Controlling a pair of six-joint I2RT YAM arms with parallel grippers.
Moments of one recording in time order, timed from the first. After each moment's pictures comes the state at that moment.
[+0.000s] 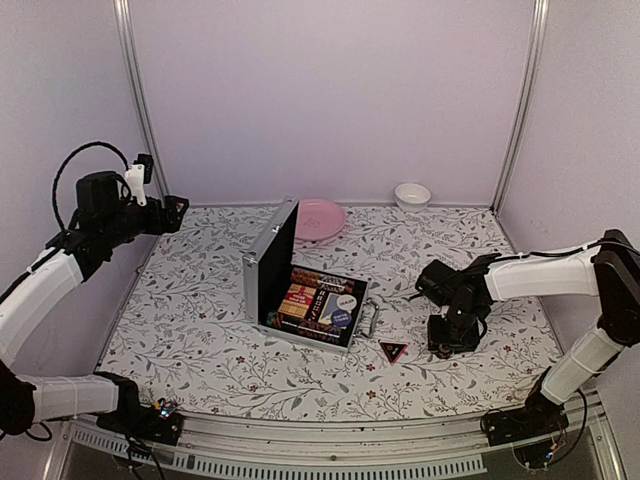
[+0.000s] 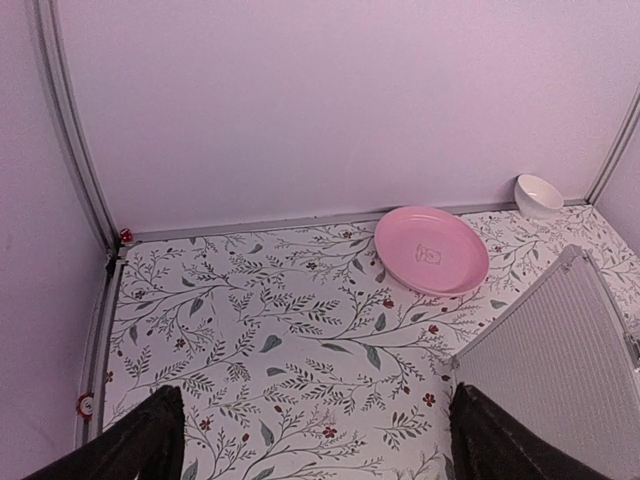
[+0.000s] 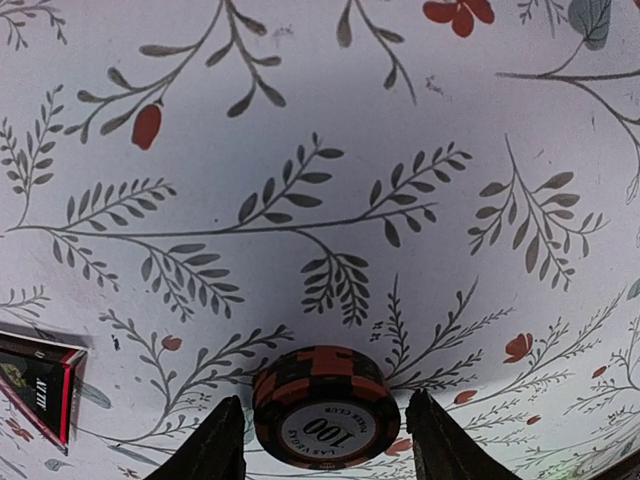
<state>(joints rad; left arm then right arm) -0.13 1.03 0.89 -0.17 0.10 -0.05 0.75 1.56 0.85 -0.81 0.12 0.86</state>
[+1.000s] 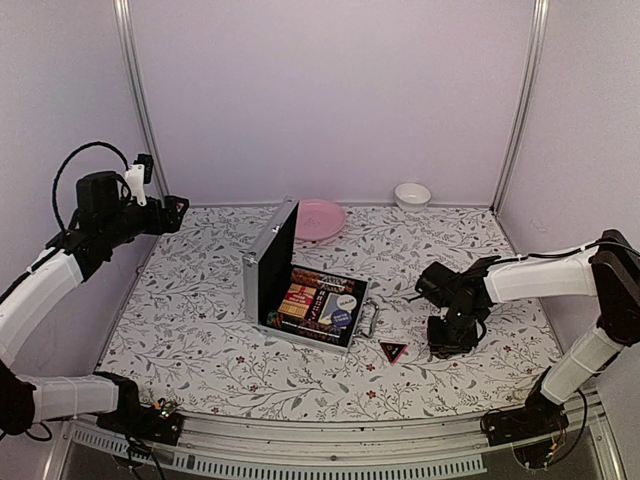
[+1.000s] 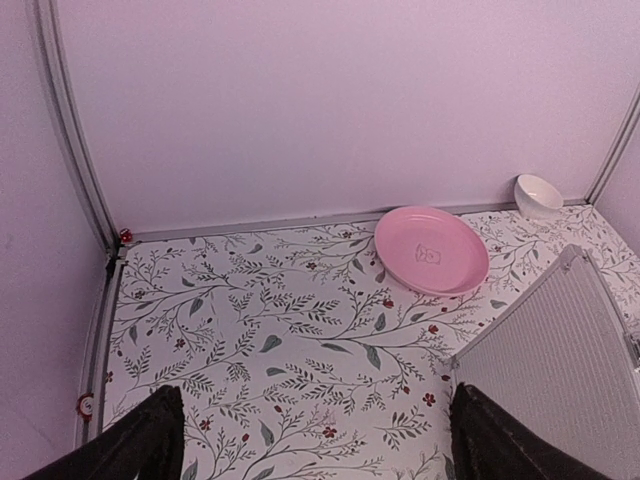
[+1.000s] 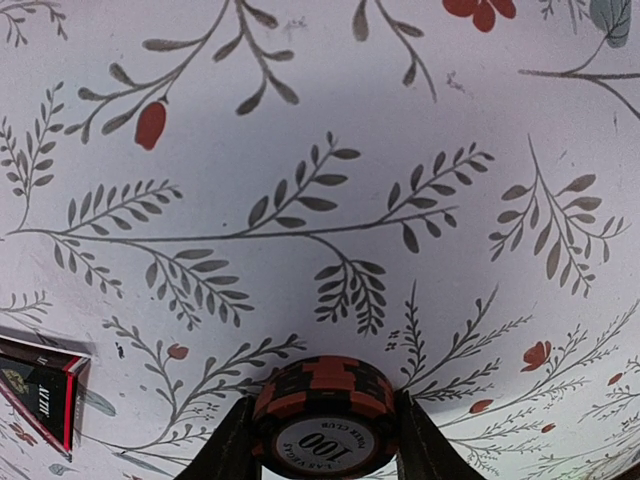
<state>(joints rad) -0.13 1.03 0.89 -0.17 0.10 -0.05 0.75 1.57 0.83 -0.77 0.09 0.87</state>
